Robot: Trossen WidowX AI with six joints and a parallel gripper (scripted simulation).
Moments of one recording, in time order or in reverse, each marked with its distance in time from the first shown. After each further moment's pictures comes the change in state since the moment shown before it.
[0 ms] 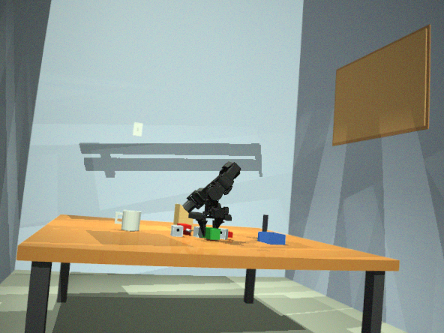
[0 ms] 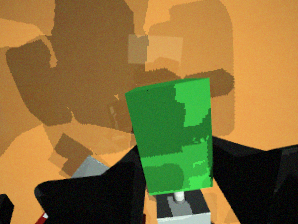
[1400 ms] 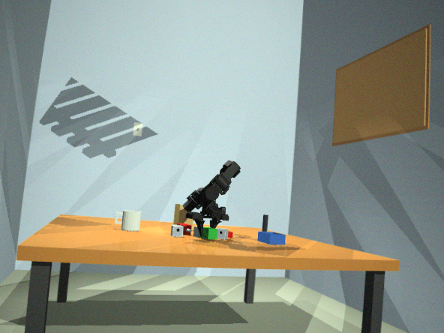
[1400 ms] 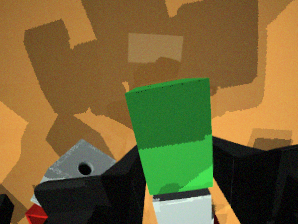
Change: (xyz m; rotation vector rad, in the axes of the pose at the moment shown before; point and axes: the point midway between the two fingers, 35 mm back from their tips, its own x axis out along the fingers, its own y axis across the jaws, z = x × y) arm 0.002 0.000 -0.022 0.003 0.001 0.003
